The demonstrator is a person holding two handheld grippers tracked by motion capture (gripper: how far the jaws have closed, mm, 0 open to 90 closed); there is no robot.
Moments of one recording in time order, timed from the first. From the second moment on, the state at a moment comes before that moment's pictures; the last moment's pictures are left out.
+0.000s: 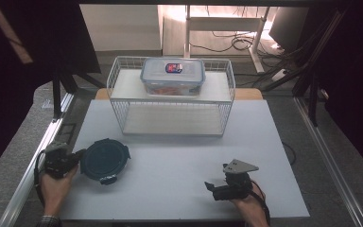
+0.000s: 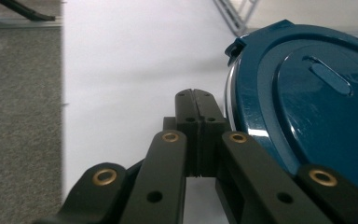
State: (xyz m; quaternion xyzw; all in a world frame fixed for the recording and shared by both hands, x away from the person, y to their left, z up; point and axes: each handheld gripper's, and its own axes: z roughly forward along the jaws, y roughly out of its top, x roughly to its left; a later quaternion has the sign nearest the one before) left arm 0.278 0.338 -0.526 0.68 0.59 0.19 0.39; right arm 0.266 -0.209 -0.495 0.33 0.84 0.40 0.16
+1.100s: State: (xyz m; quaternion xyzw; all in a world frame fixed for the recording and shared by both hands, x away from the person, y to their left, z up) left arm 0.286 0.261 -0.519 0.73 0.54 0.15 0.40; right arm 0.266 -0.210 -0.496 0.33 0.84 0.39 0.16
